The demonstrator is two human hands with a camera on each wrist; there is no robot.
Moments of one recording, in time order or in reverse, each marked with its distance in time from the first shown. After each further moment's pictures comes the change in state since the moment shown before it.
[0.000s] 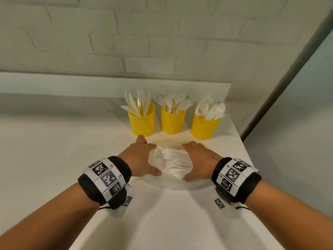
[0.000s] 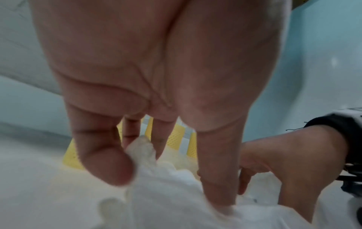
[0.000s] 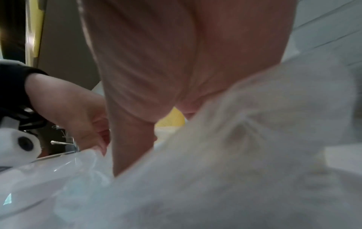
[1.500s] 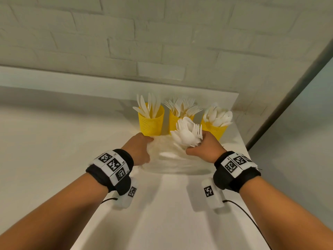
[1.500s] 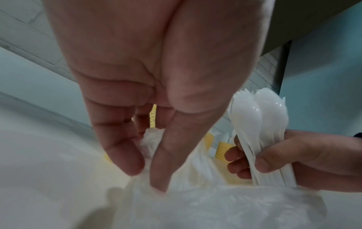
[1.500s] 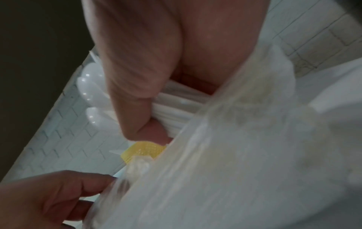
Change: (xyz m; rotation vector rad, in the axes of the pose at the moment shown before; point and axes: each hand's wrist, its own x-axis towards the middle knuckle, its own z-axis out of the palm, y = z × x) left_hand 0.005 -0.020 -0.009 -0.230 0.180 -0.138; right_hand 0.027 0.007 -0.015 0.824 0.391 -0.087
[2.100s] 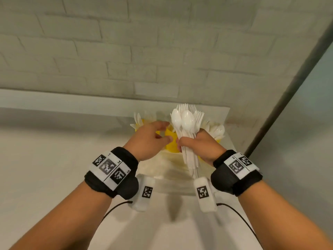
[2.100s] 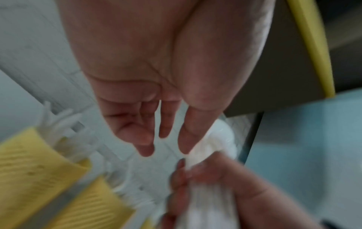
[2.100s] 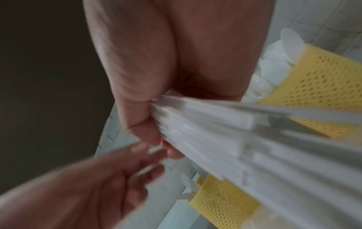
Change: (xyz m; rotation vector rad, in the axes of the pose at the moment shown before) left_hand -0.020 0.059 -0.047 -0.406 0.175 0.320; right_hand -0.007 -0.067 -0.017 0.307 -0.024 0.007
